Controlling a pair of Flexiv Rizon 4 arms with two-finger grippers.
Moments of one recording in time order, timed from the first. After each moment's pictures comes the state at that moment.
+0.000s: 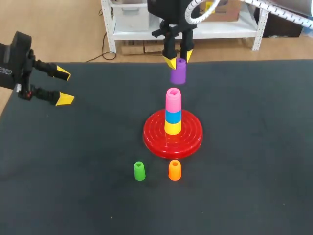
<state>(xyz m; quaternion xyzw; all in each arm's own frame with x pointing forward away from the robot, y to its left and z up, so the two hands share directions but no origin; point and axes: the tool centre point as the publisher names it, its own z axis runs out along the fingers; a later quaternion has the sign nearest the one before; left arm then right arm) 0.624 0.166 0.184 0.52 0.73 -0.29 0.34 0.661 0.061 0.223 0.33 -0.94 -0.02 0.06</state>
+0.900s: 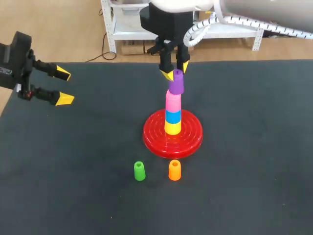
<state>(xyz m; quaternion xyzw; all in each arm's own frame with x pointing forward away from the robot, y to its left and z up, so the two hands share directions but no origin) 0.624 0.166 0.184 0.52 0.73 -0.29 0.34 0.641 0.067 0.204 0.36 -0.93 0.01 0.05</state>
